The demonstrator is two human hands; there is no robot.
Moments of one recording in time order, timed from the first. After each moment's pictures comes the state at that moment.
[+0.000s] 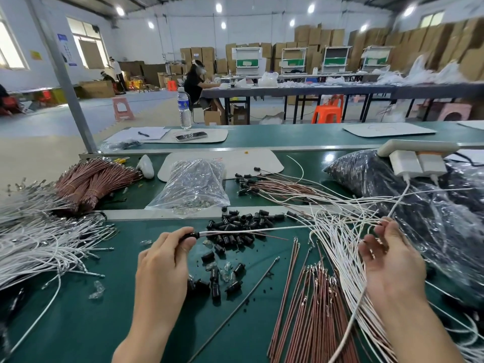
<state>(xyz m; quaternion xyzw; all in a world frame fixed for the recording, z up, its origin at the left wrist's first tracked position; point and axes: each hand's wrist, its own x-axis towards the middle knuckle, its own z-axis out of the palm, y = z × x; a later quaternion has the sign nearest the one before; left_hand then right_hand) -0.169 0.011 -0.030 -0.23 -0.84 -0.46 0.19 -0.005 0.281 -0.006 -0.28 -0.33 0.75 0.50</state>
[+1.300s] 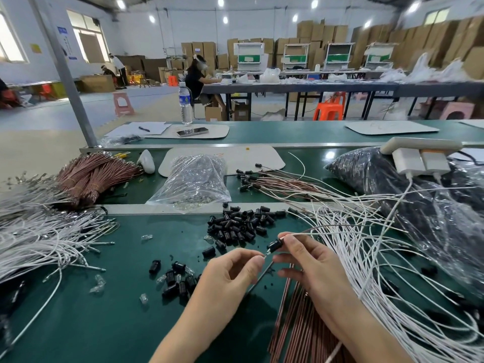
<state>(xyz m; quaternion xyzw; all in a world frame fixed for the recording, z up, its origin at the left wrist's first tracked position) -0.123 0.052 -0.029 -0.33 -0.73 -0.58 -0.15 -0.035 0.209 -0.019 -0.16 -0.57 0.77 0.24</state>
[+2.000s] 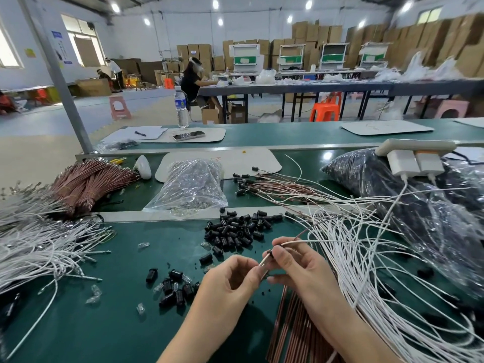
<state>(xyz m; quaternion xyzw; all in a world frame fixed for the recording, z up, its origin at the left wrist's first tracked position) -0.118 0.054 -0.025 -0.33 -0.74 -0.57 -0.14 -0.038 0.205 -0.023 -0.13 -0.59 0.77 0.23</state>
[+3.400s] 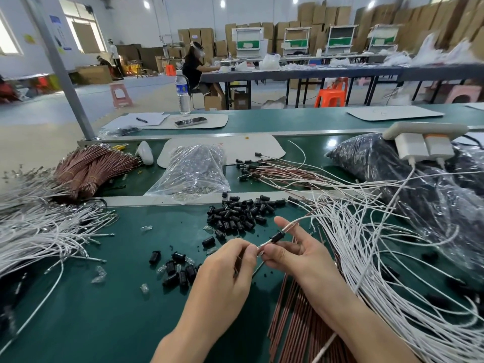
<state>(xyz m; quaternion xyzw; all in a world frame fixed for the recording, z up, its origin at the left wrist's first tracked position) -0.111 0.048 -0.032 -0.39 -0.81 -0.45 0.02 -0.036 0.203 -0.028 -0.15 -0.61 0.76 0.17</state>
